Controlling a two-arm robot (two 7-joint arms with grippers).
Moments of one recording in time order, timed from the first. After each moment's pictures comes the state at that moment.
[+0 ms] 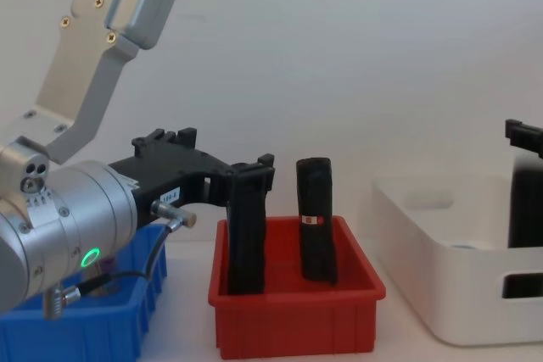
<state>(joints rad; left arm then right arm) -0.24 0.38 0.45 -1.63 -0.20 0.01 -0.01 0.38 0.26 -0.13 -1.32 0.17 0.00 0.18</state>
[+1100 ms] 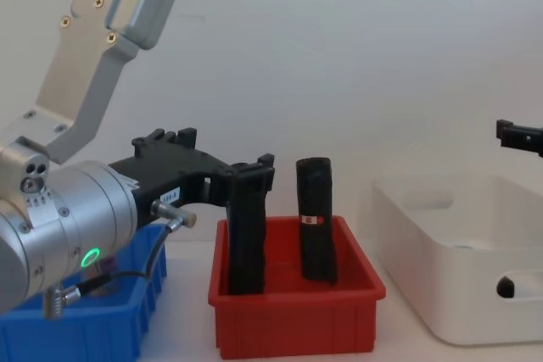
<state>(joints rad) -0.24 0.38 0.45 -1.63 -0.20 0.01 -0.01 0.38 0.26 -0.13 -1.31 0.17 -0.03 0.19</state>
